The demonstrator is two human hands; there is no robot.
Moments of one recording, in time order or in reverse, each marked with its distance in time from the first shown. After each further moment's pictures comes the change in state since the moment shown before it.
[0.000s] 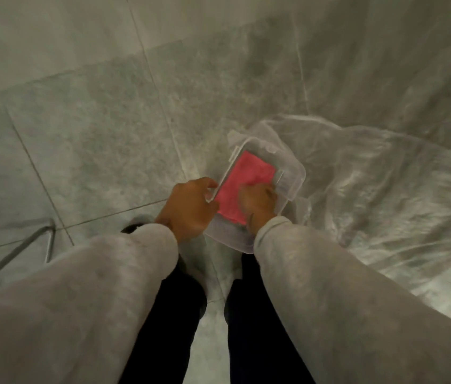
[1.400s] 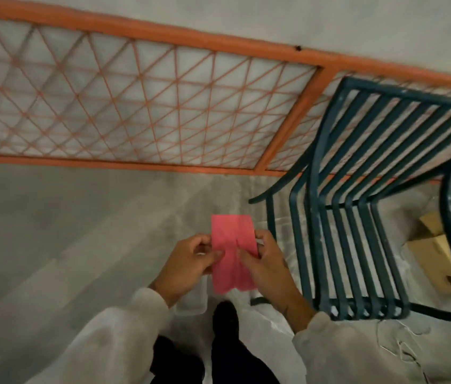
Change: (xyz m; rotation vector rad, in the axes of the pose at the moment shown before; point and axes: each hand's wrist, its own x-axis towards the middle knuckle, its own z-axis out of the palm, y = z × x) left_hand -0.410 0.323 -0.199 -0.471 -0.320 0.416; right_hand -0.531 -0.021 -0.352 0.540 0.168 -0.667
